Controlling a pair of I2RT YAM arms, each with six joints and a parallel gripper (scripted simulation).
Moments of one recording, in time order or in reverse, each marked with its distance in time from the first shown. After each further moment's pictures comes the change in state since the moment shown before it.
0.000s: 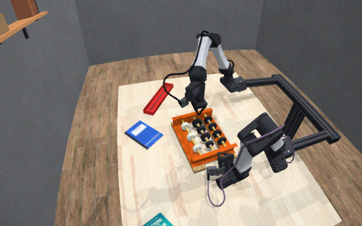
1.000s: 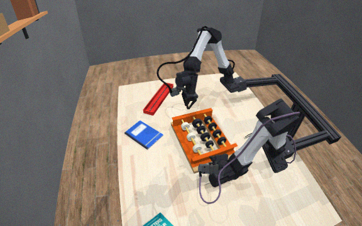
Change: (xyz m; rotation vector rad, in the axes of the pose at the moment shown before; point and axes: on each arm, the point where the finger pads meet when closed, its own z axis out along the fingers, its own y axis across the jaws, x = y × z) left arm -0.065 -0.020 -0.035 -0.235 -0.067 0.227; right arm -0.051 -0.030 -0.033 -0.123 -0.157 0.082
